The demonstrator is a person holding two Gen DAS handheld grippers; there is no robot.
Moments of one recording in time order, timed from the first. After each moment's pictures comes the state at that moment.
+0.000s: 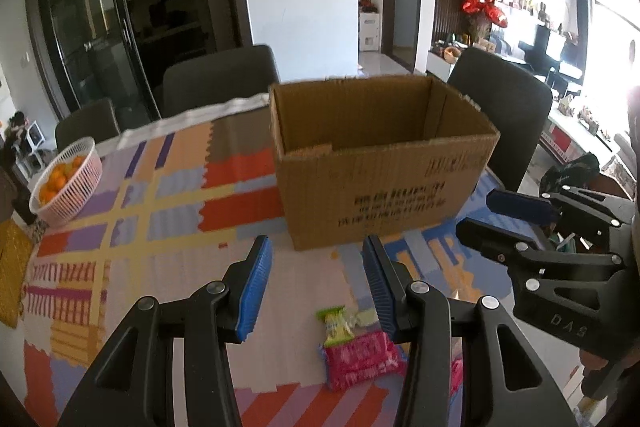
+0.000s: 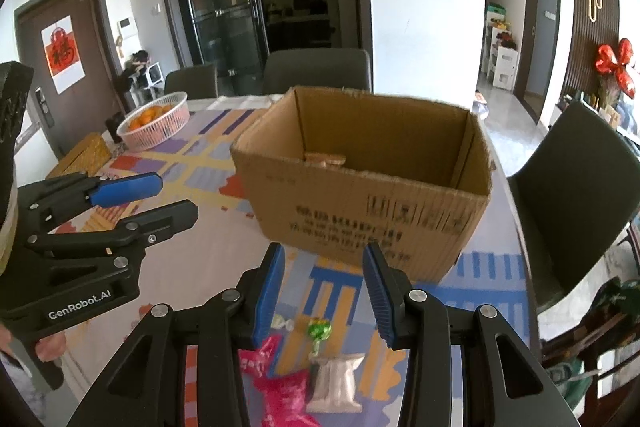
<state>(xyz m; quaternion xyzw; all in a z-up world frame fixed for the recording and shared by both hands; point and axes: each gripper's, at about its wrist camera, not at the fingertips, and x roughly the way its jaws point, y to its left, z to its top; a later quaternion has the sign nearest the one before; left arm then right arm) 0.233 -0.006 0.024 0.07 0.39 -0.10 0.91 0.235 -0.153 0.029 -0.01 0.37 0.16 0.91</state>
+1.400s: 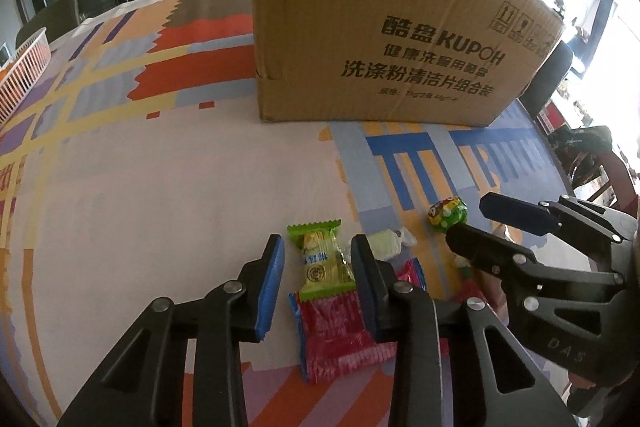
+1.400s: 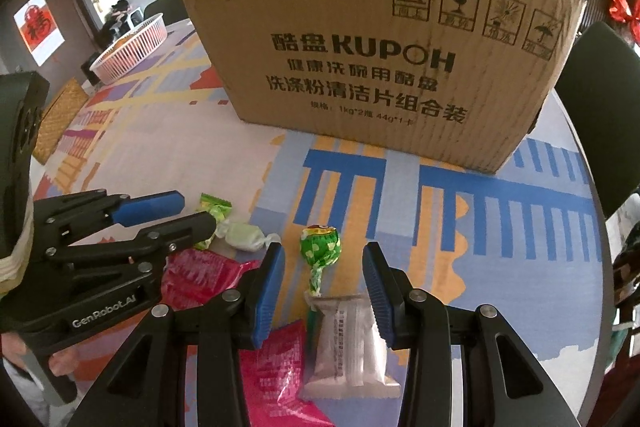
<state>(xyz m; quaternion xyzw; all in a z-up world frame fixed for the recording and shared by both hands) 0.261 0.000 -0.106 0.01 0.52 -0.13 0.85 0.251 -0.134 -0.090 0.00 0.50 0.15 0.85</state>
